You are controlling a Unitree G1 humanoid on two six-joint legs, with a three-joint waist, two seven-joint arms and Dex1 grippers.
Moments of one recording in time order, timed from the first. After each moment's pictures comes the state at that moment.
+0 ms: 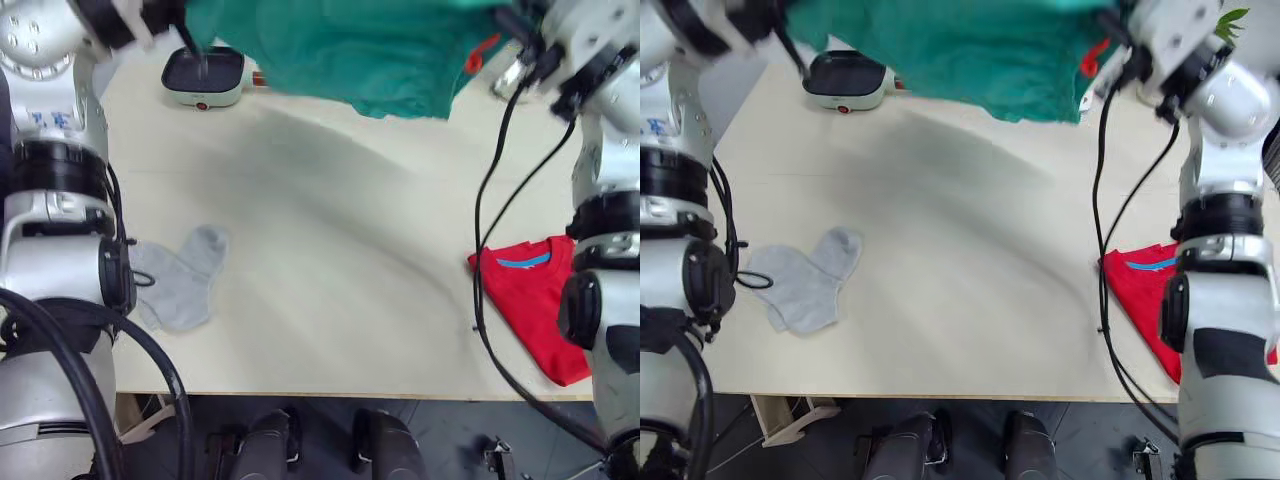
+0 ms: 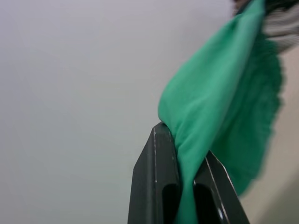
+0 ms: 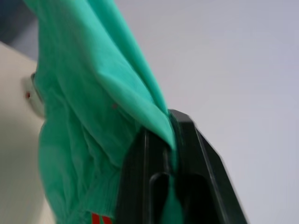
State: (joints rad) left arm -1.25 0.72 -0.01 0.66 -0.27 -0.36 -1.20; right arm -1.13 -0.66 -0.06 0.81 0.18 -0.64 0.92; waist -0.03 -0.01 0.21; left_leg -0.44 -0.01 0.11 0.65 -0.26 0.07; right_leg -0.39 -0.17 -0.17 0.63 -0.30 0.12
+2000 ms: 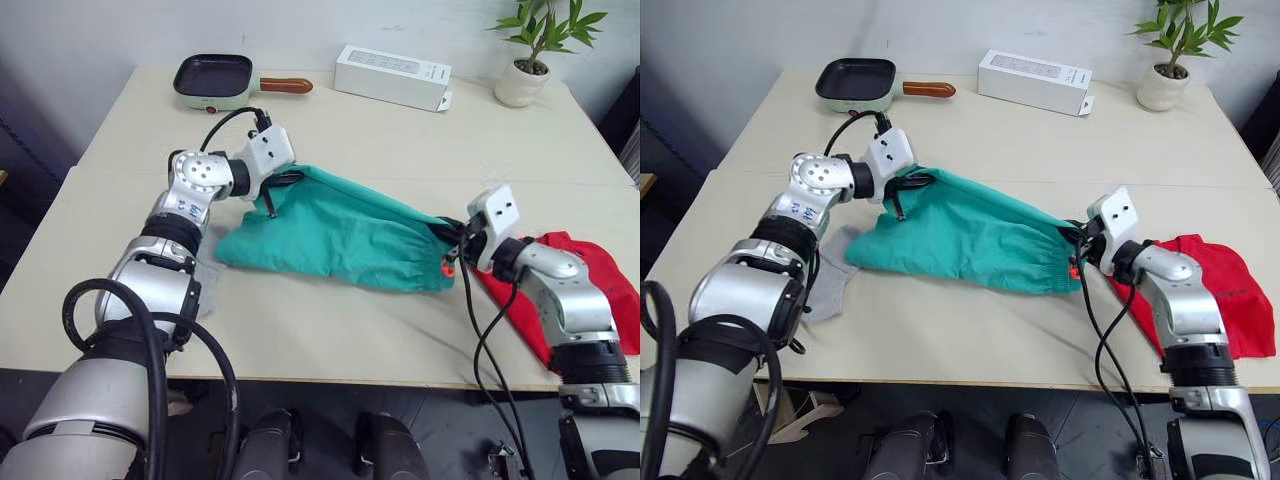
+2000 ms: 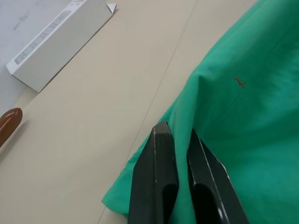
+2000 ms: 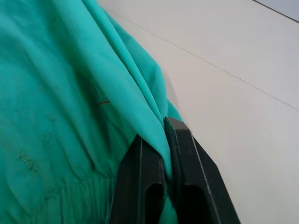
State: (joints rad) left arm -1.30 0.41 -0.13 1.31 0.10 -0.41 -0.75; right arm -0.46 -0.61 -0.08 0.18 0.33 0.27 0.66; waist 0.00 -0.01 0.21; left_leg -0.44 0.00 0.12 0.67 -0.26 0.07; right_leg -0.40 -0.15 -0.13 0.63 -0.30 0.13
